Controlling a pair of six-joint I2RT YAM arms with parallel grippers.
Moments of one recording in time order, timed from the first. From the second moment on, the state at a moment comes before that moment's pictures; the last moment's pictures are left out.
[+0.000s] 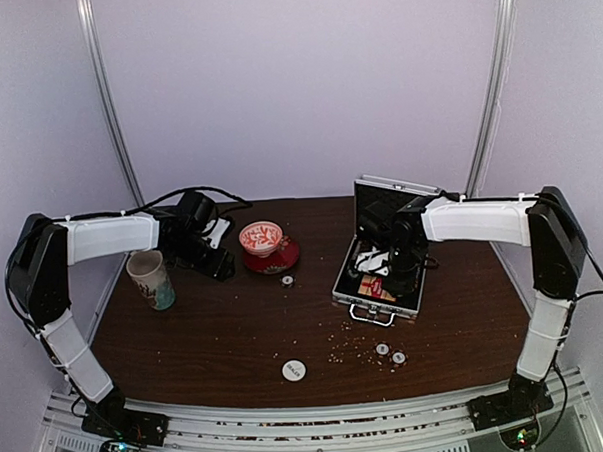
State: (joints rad) left arm -0.48 1.73 1.19 -0.50 0.00 0.00; right arm 0.70 1.84 1.37 -0.93 0.26 -0.46
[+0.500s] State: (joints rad) left arm -0.48 1.74 1.19 -0.50 0.01 0.00; right arm 0.67 1.83 1.24 -0.78 0.42 -0.52
